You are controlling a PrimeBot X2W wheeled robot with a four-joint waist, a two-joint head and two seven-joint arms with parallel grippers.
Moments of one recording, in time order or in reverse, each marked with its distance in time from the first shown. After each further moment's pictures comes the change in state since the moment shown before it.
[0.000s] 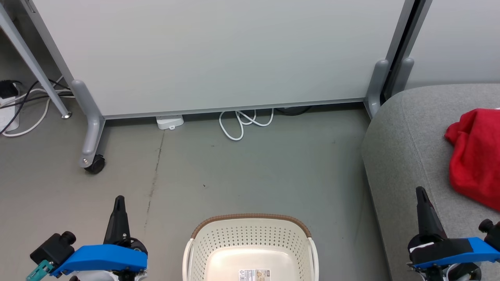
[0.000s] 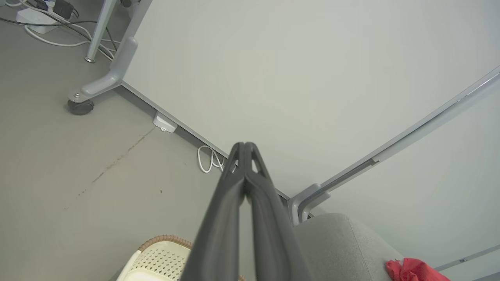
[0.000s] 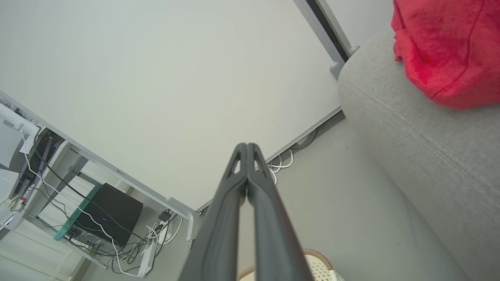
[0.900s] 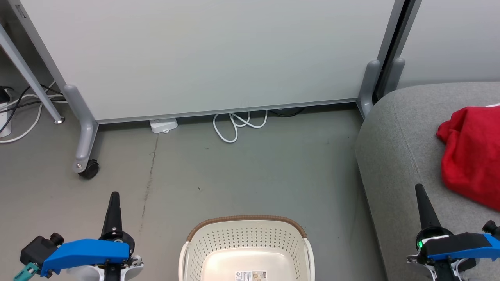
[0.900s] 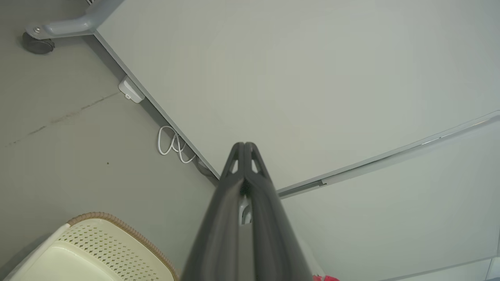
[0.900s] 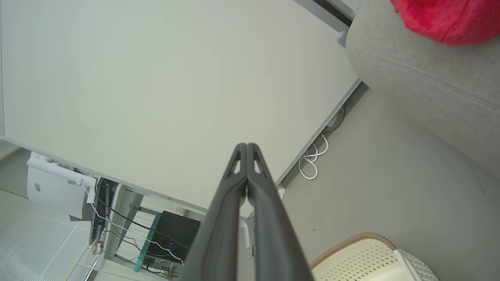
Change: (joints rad) left arm -0.020 0.000 0.035 -0.015 -0.328 -0.005 0.086; right arm -0.019 0.000 -0.008 0.004 0.337 0.000 0.088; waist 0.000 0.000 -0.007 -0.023
